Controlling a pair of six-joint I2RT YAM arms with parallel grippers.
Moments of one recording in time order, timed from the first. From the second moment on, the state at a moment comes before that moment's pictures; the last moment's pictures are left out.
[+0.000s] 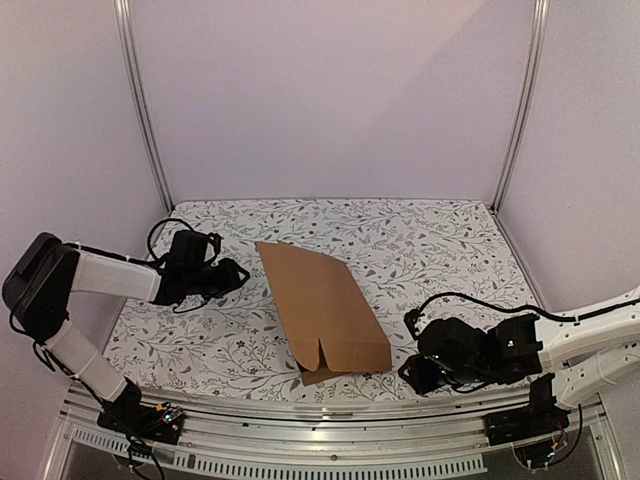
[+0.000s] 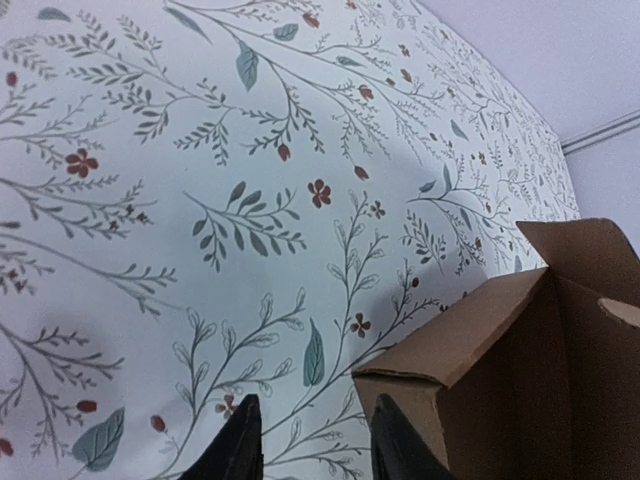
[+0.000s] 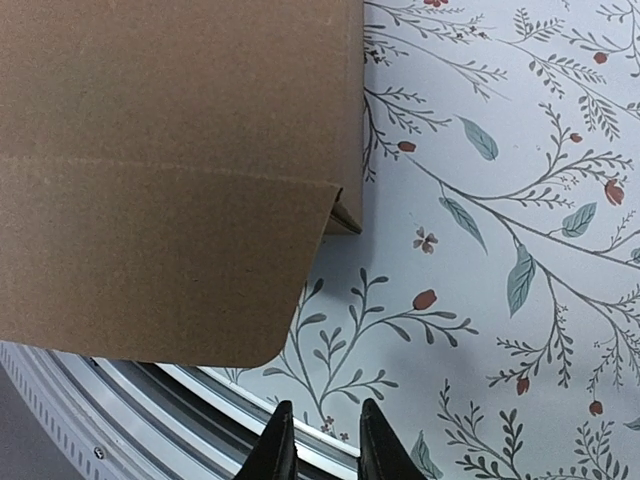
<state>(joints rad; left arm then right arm) -0.43 1.52 0.63 0.21 0.10 -0.68 1.29 1.19 0.58 -0.37 0.27 0.89</state>
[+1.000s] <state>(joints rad) -0.37 2.08 0.80 0.79 0.59 -0.89 1.29 1.40 0.54 -0.06 0.32 1.08</state>
